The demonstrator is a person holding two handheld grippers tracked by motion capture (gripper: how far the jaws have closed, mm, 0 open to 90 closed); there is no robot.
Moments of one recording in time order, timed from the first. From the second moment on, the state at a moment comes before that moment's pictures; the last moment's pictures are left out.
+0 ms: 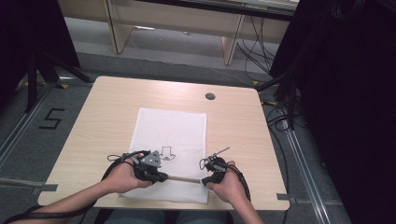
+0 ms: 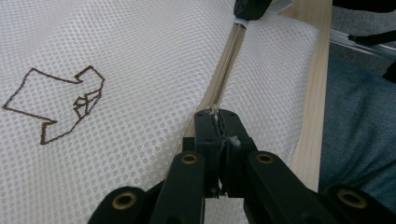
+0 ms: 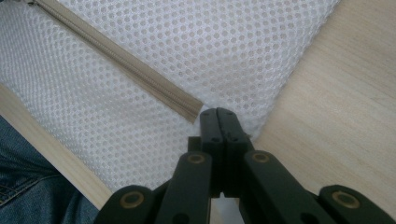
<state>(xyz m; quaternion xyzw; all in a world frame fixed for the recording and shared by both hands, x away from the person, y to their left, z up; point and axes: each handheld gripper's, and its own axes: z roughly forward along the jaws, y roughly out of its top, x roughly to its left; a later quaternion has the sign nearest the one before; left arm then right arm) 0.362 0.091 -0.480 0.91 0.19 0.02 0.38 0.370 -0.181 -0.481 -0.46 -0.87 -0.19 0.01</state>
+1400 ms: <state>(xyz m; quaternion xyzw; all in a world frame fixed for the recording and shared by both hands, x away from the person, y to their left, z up) 0.362 0.113 -0.482 0.91 0.20 0.02 0.37 0.370 -0.182 -0.481 -0.46 -0.87 -0.20 0.01</state>
